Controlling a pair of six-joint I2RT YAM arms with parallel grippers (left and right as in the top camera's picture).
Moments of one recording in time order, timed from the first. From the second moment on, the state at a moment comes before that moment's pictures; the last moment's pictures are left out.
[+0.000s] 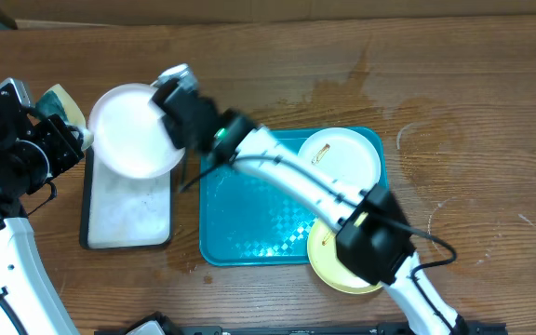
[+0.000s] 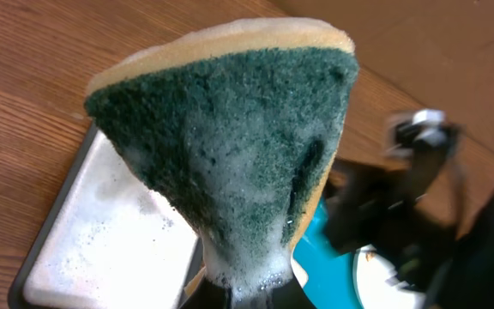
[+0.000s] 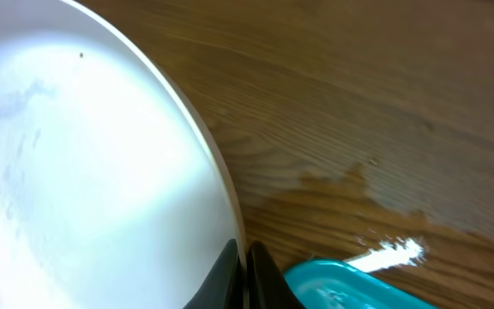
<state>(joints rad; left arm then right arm) 0.50 1.29 1.60 -1.21 0.43 -0.16 0.88 2.32 2.19 -0.66 0.15 0.40</state>
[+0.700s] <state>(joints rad) 0.50 1.29 1.60 -1.22 0.38 -0.16 0.53 2.16 2.19 -1.07 -0.19 0.30</state>
